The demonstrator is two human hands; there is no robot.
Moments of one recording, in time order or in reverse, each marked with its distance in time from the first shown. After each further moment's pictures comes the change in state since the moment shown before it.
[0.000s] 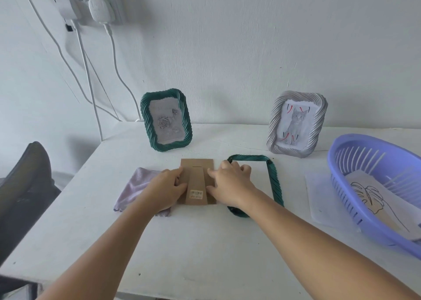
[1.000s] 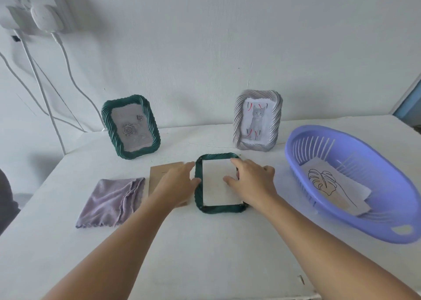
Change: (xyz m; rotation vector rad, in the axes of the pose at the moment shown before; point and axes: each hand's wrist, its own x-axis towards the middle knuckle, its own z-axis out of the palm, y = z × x) left_hand 0.022 0.101 0.037 0.015 0.026 0.134; right_hand -0.063 0.099 -0.008 0.182 0.259 0.333
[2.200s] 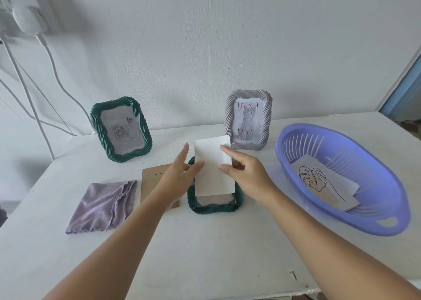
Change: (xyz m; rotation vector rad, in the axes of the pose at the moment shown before) left_hand 0.001 0.018 0.001 -0.670 -0.046 -0.072; right_hand 0.001 0.018 -0.008 0.870 0.047 -0.077
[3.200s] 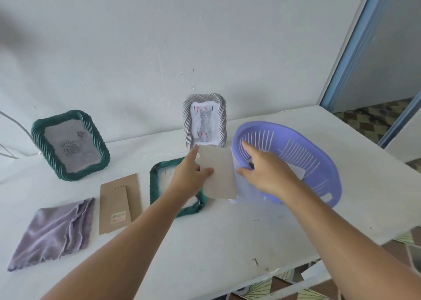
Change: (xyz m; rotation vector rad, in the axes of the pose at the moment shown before) left_hand 0.013 0.053 0.101 0.009 -0.105 0.086; right_hand -0.050 -0.023 -0.120 -0.781 0.037 0.260
